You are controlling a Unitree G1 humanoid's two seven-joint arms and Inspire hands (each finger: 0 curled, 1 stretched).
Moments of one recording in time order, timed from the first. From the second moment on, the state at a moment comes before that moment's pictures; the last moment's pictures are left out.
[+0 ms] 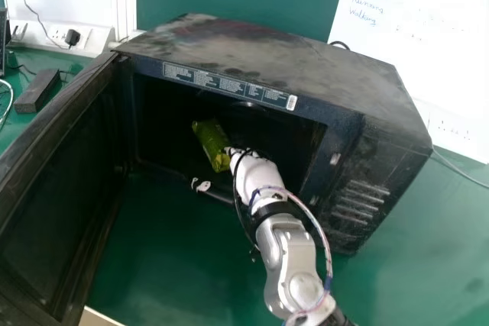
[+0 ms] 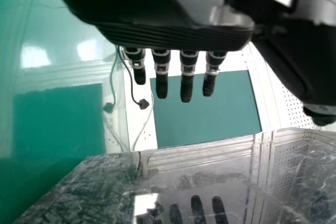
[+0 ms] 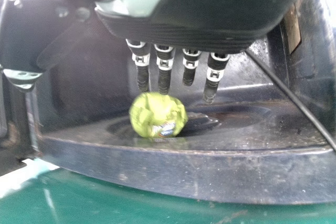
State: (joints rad) left arm -0.31 0.48 0.37 0.41 -0.28 -0.33 -0.49; right arm -0.62 -0.34 0.51 -0.13 -1.02 0.57 0.37
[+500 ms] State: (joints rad) left arm -0.31 0.48 0.37 0.42 -0.28 -0.33 -0.50; right arm -0.40 -0.39 0.40 -0.37 -1.06 0.45 0.36
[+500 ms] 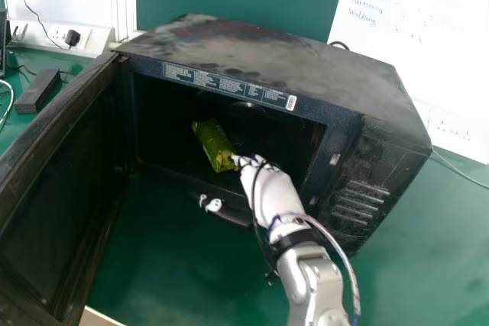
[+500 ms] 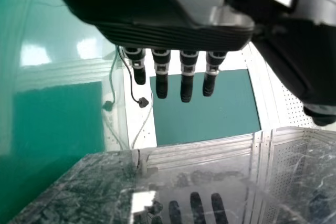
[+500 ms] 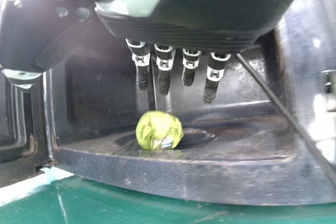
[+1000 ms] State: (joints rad) left arm -0.31 0.48 0.36 0.42 -0.28 -0.33 -0.50; right arm -0.12 -0.37 0.22 -0.58 -0.90 0.27 0.25
